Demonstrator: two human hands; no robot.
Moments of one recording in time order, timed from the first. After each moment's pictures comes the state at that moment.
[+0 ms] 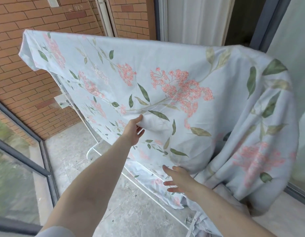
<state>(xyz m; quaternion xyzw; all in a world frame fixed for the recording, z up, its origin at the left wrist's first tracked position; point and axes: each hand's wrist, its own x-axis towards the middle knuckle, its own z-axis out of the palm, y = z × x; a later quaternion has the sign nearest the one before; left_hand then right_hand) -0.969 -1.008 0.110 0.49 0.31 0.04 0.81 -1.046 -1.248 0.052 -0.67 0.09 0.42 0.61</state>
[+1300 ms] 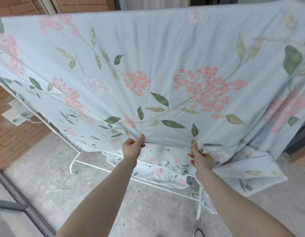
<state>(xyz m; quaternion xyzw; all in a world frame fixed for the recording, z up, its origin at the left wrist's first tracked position) -1.047 -0.915 0.006 0.66 0.30 0.01 0.69 -1.082 -1.163 -0.031 -0.52 0.40 -0.03 0.75</state>
